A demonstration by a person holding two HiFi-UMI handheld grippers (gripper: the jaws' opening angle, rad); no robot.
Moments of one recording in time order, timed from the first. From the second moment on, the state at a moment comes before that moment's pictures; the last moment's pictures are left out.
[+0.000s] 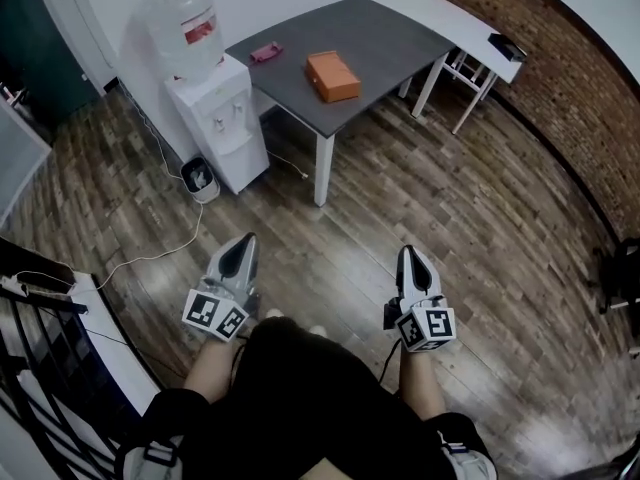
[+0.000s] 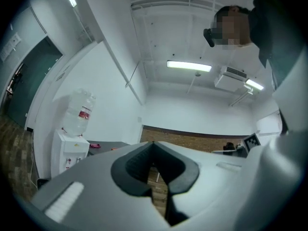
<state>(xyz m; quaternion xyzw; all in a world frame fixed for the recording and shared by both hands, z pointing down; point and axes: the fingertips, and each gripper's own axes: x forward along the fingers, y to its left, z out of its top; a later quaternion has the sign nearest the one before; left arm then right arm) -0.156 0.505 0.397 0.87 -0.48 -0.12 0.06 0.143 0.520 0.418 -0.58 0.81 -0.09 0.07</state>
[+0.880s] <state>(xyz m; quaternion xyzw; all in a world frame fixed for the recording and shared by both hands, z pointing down) -0.166 0.298 0.398 0.89 -0.43 -0.14 0.06 0.128 0.333 0.407 -0.59 0.80 -0.09 0.07</state>
